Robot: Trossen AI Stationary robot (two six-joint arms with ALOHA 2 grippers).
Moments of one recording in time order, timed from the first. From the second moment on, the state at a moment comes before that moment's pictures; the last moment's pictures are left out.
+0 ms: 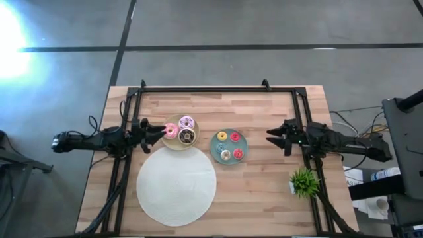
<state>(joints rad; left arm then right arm) -0.06 0.05 0.01 0.05 -0.36 -0.51 -0.13 0.09 0.08 -0.15 0.03 0.58</state>
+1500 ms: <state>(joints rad) 0.00 0.00 0.01 0.05 -0.28 0.09 0.02 0.01 0.01 0.03 0.03 0.58</state>
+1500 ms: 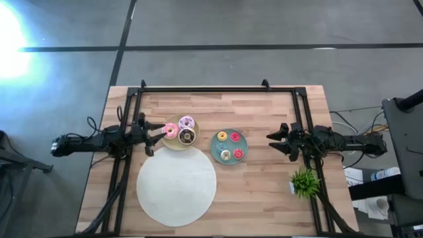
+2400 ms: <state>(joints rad) 0.06 0.03 0.01 0.02 0.03 -0.11 0.02 0.01 0.01 0.03 0.03 0.58</state>
